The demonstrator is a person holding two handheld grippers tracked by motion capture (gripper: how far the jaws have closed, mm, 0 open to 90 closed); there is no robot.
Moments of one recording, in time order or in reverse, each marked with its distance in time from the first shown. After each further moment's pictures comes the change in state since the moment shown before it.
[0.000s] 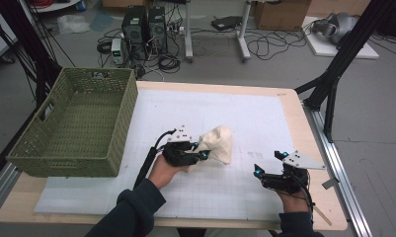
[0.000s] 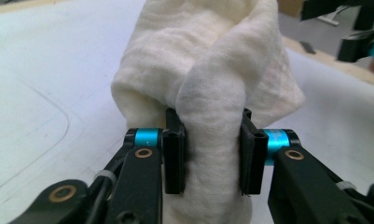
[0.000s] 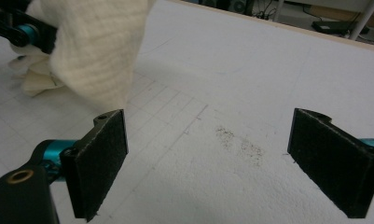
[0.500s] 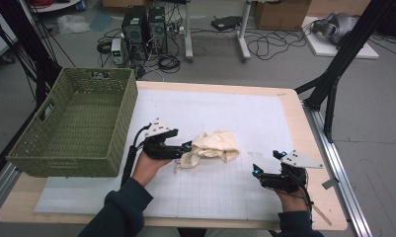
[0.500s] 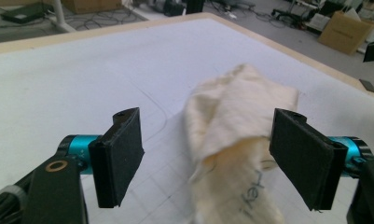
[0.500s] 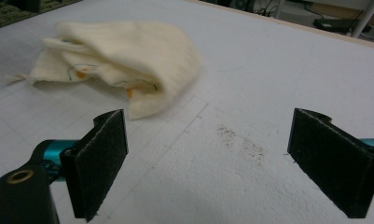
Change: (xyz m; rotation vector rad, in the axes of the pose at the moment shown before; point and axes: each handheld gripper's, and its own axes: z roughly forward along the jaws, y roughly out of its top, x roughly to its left) left arm 0.027 -0.006 -0.050 -0.134 0.185 -0.089; right arm 0.001 0.000 0.005 0.015 0.004 -0.004
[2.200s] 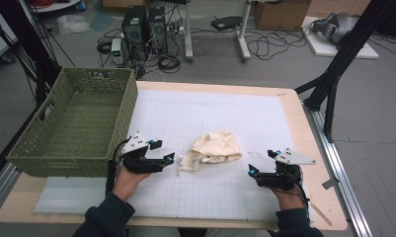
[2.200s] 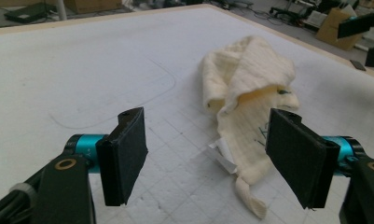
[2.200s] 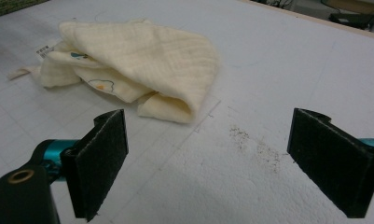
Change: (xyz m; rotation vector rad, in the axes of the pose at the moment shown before) left arm 0.006 -0.033 -0.043 0.010 -0.016 0.023; right arm 0.001 0.001 0.013 0.032 0.038 -0.026
